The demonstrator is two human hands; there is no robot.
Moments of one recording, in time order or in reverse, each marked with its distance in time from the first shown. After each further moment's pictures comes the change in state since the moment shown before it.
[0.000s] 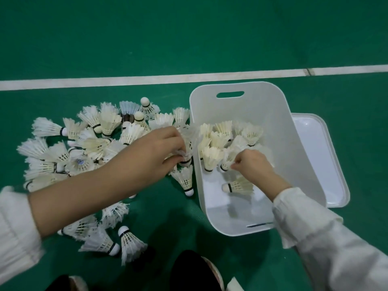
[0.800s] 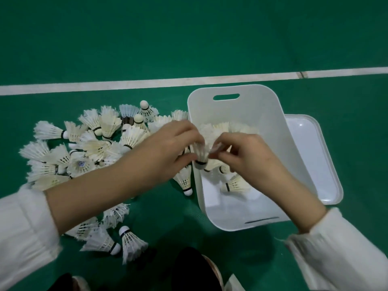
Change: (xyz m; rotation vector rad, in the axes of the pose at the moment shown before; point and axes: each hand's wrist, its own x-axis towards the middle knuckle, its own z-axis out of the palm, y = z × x) left_hand 0.008 0.017 -0.004 -0.005 0.085 0.165; right_hand -0.086 -0.058 -0.079 0.365 0.154 -0.418
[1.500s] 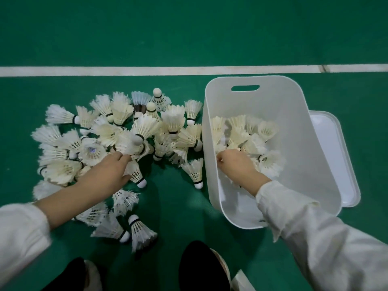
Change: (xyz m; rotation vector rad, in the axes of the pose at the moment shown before) left_hand -0.124 -0.127 0.052 0.290 -0.425 -0.685; right_hand 0.056 0.080 0.112 -0.477 -0.291 0.219
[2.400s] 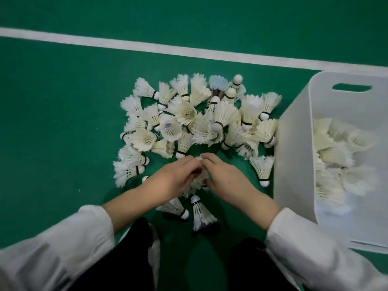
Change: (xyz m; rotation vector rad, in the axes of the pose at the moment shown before) left_hand -0.067 -0.020 0.021 -0.487 0.210 0.295; right_hand -0.045 -0.185 0.031 0.041 -0.074 -0.572
